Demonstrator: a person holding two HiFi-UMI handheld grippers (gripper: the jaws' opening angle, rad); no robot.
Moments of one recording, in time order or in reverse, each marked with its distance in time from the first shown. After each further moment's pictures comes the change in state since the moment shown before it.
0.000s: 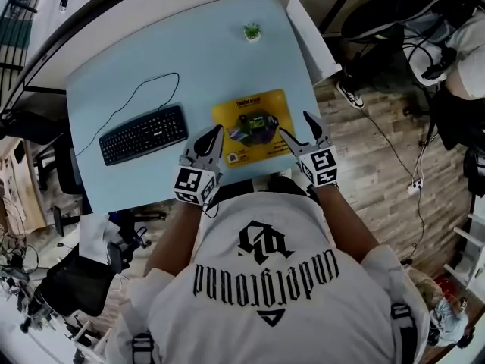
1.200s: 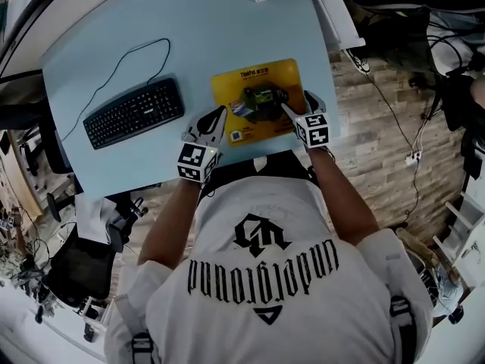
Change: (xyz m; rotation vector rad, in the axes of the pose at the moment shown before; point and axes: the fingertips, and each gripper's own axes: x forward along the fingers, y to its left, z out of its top) left arm 0.034 0.040 -0.113 -0.104 0.230 -0.065; right arm 0.098 -0.020 -0.165 0.181 0.387 -0.050
